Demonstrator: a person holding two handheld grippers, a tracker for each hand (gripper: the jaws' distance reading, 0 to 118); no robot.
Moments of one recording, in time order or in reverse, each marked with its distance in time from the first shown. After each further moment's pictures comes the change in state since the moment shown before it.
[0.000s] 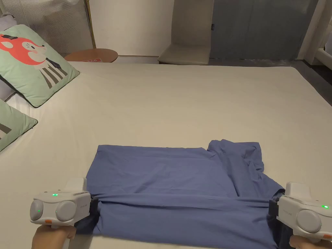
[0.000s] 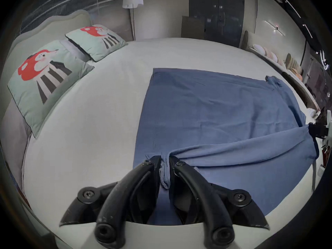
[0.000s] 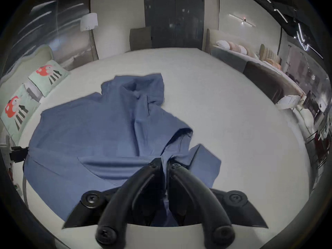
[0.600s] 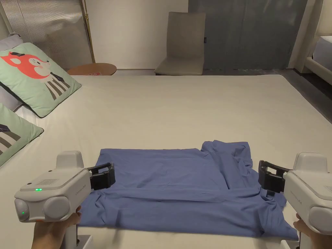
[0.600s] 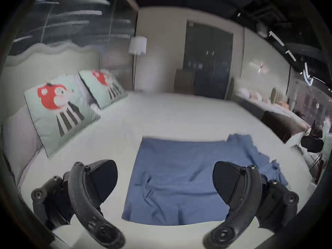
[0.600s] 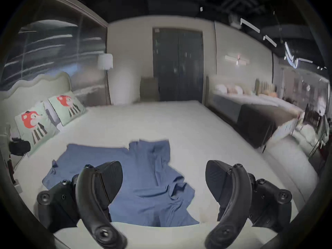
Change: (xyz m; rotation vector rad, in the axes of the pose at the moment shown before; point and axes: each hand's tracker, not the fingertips) left arm 0.028 0.005 0.174 0.508 -0.096 0.073; right arm -0.011 0.002 0.183 0.514 0.030 0.040
